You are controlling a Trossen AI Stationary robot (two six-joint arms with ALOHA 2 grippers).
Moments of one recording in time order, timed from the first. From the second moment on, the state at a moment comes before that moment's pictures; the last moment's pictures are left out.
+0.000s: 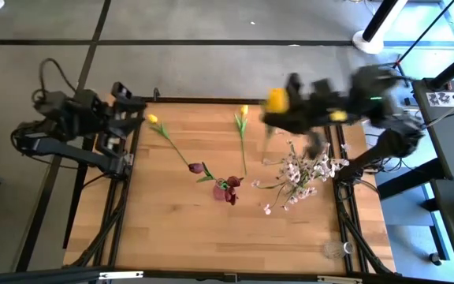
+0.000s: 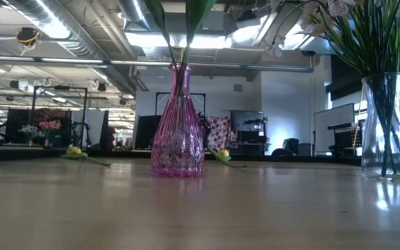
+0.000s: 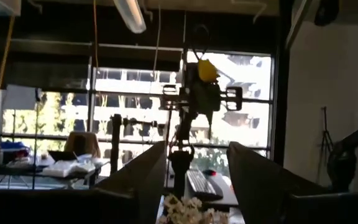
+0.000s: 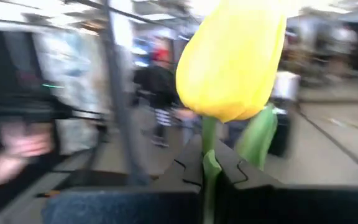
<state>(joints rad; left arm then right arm) -0.07 0.69 1.11 -0.06 -0.13 -0.02 0.11 1.51 2.17 -0.57 -0.10 0.07</state>
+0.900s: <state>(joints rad) -0.13 0.93 1.11 0.20 0.14 -0.17 0.98 0.76 1.21 -0.40 -0.08 0.21</state>
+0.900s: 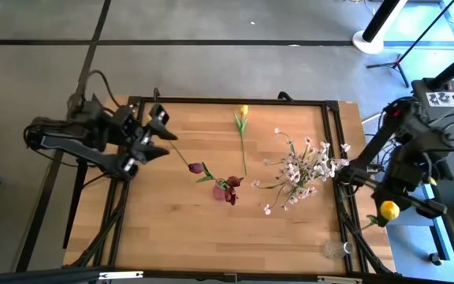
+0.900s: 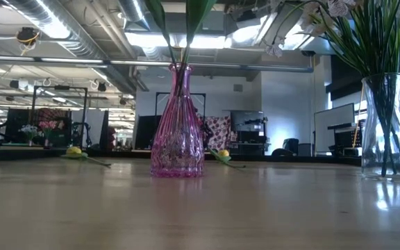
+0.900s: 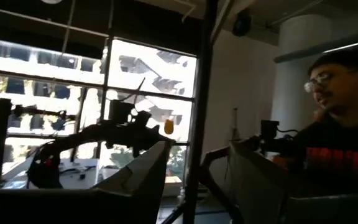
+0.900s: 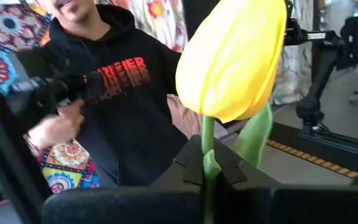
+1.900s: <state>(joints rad) -0.13 0.96 1.11 0.26 -0.12 -0.31 1.28 0.69 0.82 -0.28 0.09 0.34</state>
